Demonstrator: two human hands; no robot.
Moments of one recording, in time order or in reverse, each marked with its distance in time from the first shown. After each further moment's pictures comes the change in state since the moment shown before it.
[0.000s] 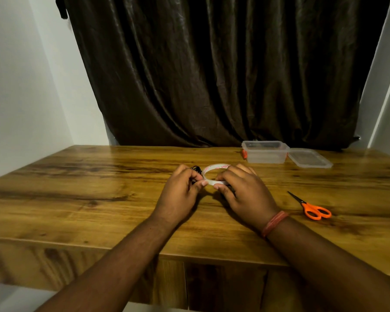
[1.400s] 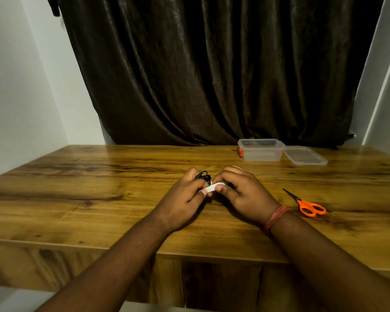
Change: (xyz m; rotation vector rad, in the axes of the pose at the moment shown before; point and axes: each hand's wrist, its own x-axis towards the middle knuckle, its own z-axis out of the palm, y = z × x) left_hand -0.007 0.013 -0.004 -0.081 -0.313 0.152; right_hand 0.000 0.010 -0.007 0.332 -0.147 0.034
